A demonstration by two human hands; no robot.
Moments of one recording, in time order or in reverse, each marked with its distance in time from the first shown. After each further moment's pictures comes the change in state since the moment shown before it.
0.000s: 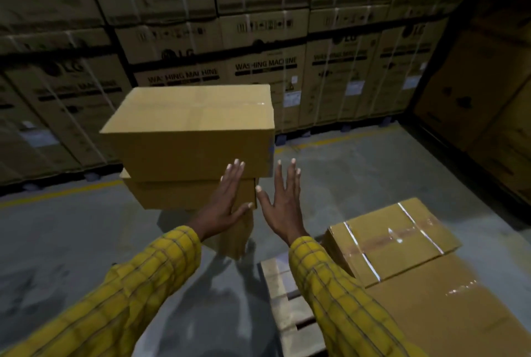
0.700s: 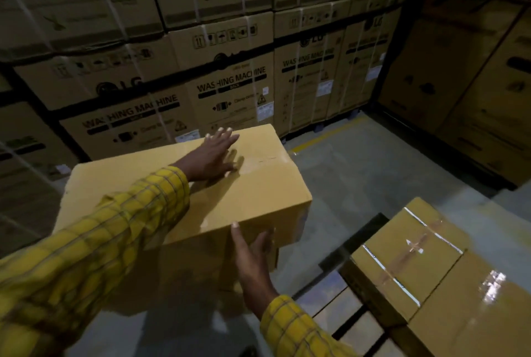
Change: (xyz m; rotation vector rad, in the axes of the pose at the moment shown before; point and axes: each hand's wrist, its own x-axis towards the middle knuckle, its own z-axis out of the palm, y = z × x) left_hand 0.364 -0.230 -0.167 0.350 -0.337 0.188; right_hand 0.203 -0.114 0.166 0.763 0.023 0.914
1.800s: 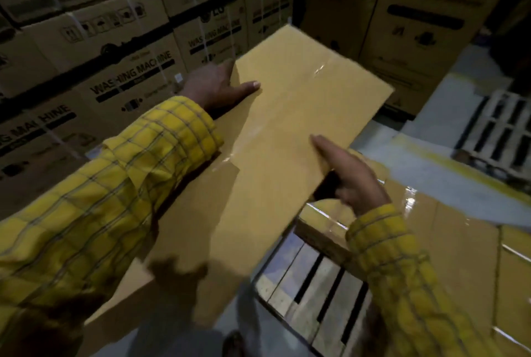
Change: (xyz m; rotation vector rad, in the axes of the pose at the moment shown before) left_hand 0.125 0.249 -0.075 0.013 0.156 0.052; right_hand -0.045 -0.116 -0.295 0.379 0.364 -0.079
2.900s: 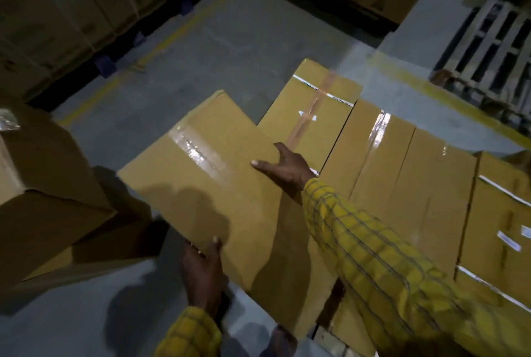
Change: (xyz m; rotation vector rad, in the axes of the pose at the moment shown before) left_hand -0.276 0.129 0.565 -0.951 0.040 -0.912; right_hand 0.312 0.316 -0.225 -0.865 -0.101 -0.059
